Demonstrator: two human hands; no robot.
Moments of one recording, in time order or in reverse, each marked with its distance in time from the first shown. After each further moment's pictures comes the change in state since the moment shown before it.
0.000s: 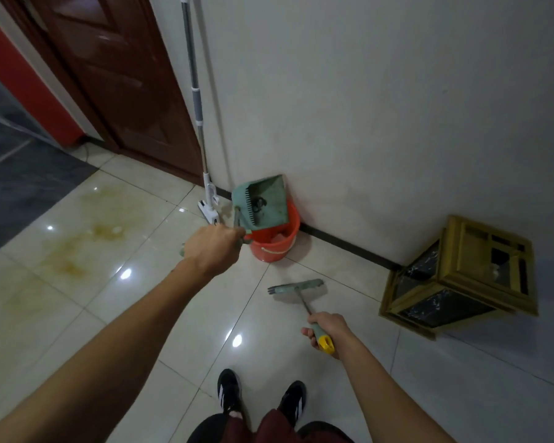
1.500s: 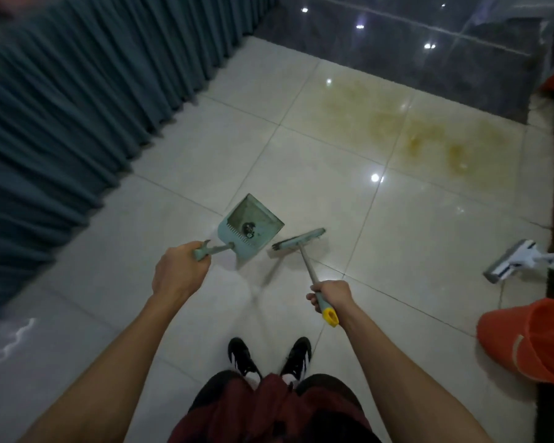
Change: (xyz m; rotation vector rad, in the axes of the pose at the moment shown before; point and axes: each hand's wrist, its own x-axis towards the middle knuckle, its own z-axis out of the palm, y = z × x) left_hand -0.750 0.129 0.128 -0.612 0.297 -2.134; right_hand -0.184 0.360 0.218 -1.385 -0.690 -0.094
